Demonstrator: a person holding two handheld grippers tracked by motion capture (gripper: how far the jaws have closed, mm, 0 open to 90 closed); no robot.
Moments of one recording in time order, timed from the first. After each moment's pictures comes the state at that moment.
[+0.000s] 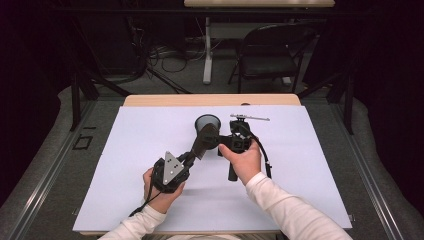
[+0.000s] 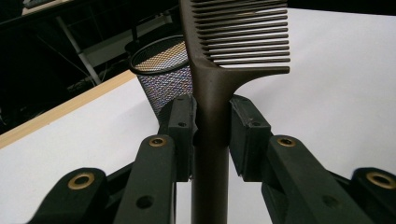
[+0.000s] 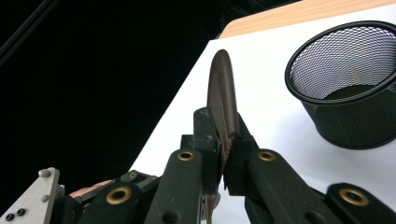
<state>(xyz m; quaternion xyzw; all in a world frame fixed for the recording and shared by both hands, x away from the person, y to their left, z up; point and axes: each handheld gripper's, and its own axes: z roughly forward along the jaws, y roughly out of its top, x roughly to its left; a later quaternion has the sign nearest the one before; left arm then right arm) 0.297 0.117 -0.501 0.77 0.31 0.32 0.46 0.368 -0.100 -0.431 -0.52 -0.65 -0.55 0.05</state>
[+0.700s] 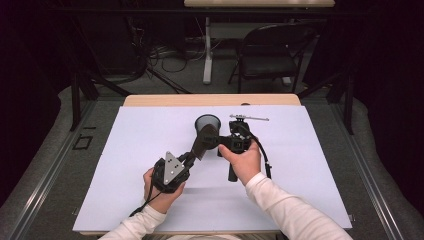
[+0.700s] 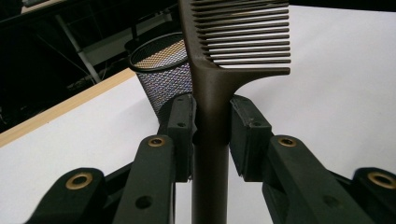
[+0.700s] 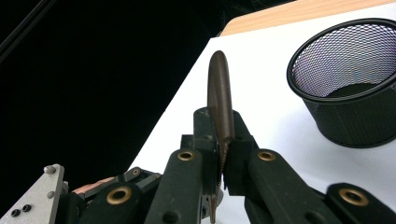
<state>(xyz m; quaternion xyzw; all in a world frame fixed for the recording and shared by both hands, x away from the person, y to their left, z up) 0.298 0.117 -0.503 0.77 0.31 0.32 0.46 0.367 -0.099 -0.431 -0.52 -0.66 -0.55 0.05</state>
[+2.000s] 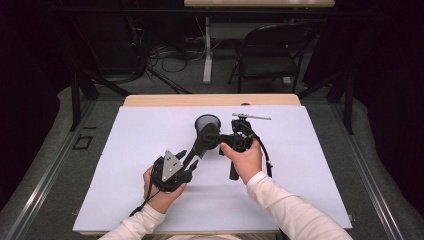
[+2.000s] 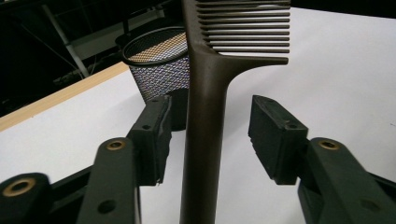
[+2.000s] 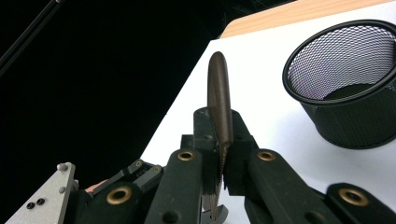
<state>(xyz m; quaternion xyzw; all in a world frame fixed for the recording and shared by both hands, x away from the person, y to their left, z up) 0.304 0.120 -0.506 0.77 0.32 0.29 0.47 0.372 -0.104 -0.433 -0.52 -0.65 -0.55 0.06</state>
